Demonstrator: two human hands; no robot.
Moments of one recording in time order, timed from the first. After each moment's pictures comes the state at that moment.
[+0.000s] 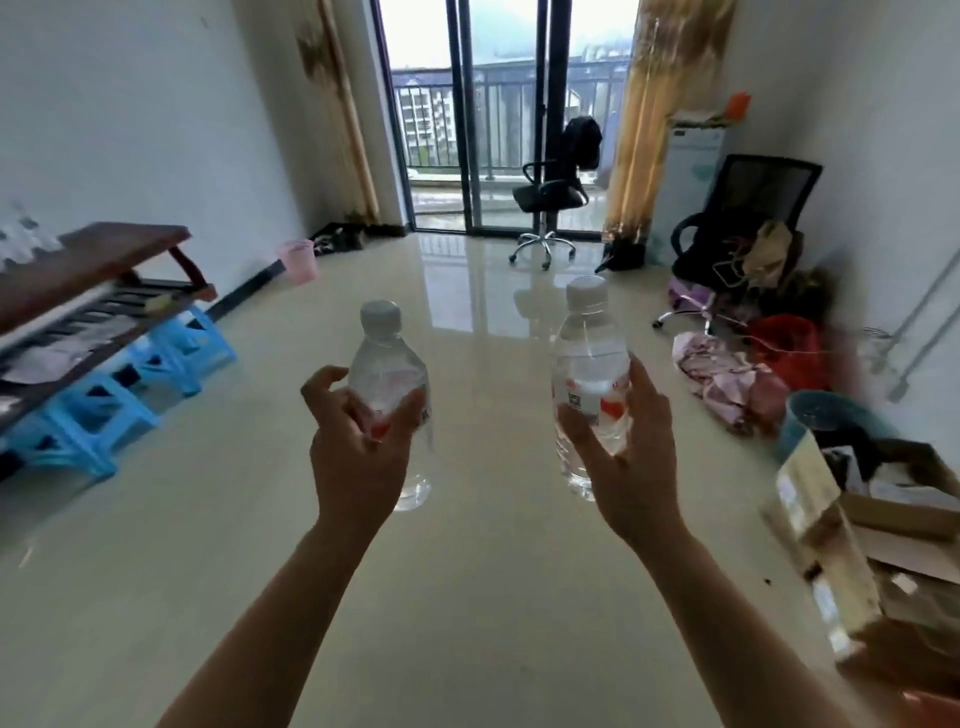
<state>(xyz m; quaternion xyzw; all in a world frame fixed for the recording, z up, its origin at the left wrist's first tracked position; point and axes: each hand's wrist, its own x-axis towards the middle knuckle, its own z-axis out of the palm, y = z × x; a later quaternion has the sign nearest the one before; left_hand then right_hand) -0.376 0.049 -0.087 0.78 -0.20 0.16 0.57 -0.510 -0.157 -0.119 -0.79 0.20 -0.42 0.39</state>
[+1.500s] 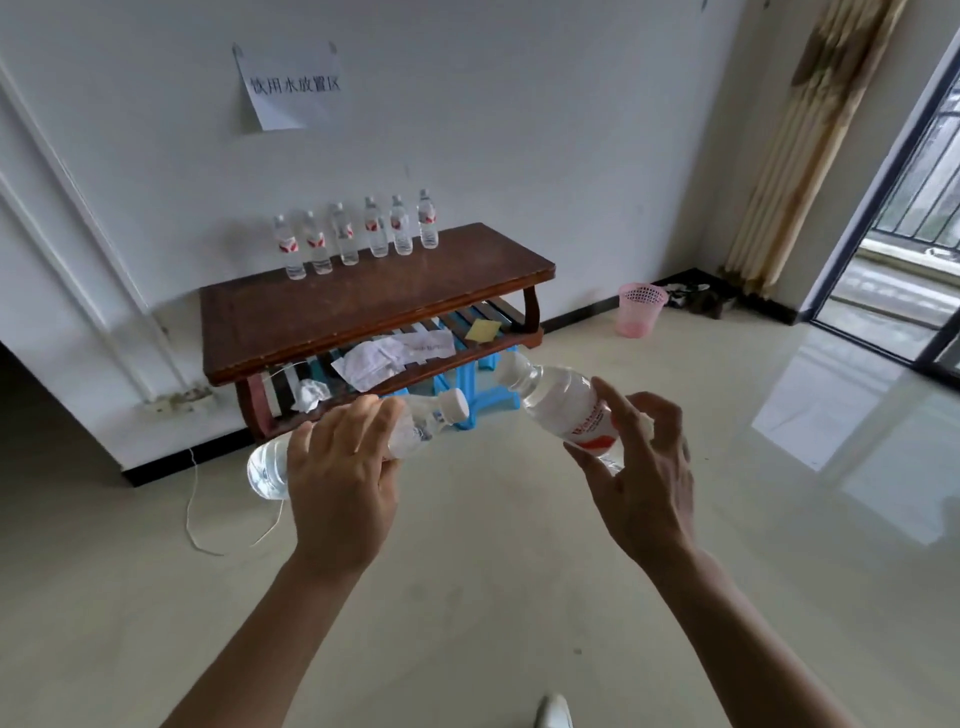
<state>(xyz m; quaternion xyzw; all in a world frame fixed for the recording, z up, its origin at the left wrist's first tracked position) 0.541 0.335 -0.122 0.91 -0.02 0.40 0.06 0.603 0.051 -0.134 -0.87 -0.16 -0.33 0.32</state>
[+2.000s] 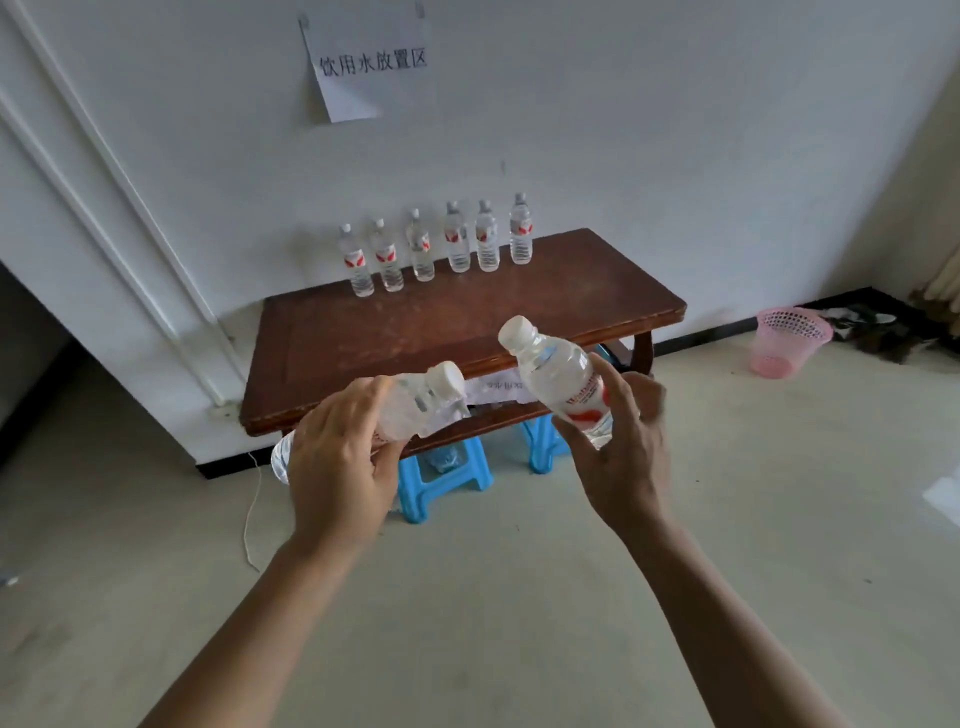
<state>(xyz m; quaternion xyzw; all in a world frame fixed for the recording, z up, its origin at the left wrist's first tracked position) 0.846 0.470 -0.108 0.91 0.08 0.39 0.09 0.981 0.225 -0.144 -0.84 -0.22 -0.24 0.43</state>
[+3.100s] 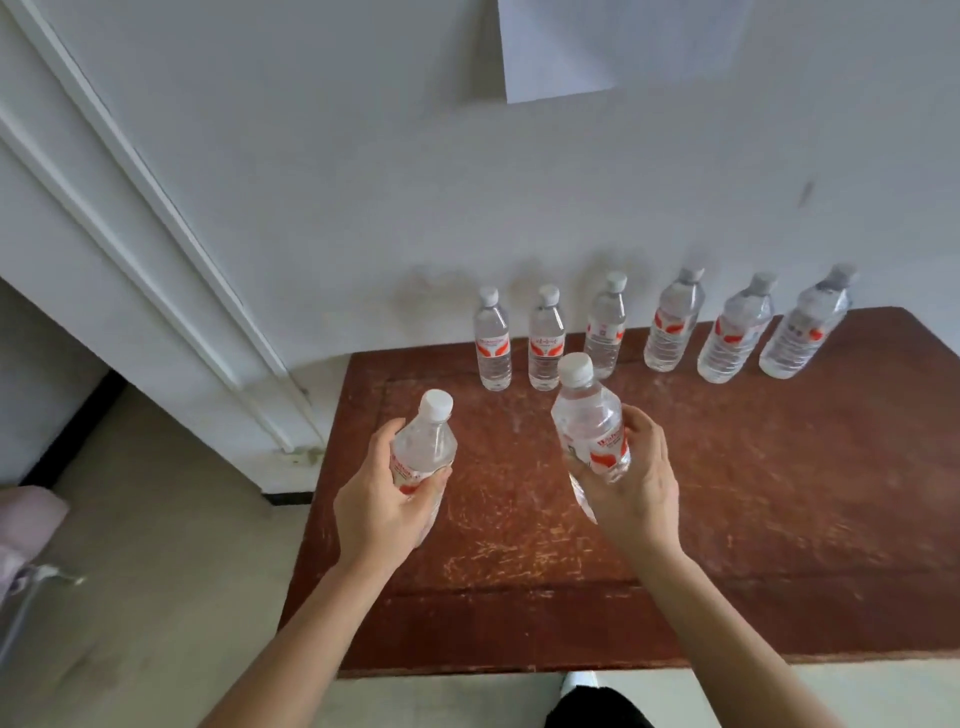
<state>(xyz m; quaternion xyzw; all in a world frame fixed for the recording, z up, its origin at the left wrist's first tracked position) 1.230 0.926 -0.204 0.87 0.33 0.29 0.23 1.400 0.726 -0.216 -0.85 -0.21 0.00 0.49</state>
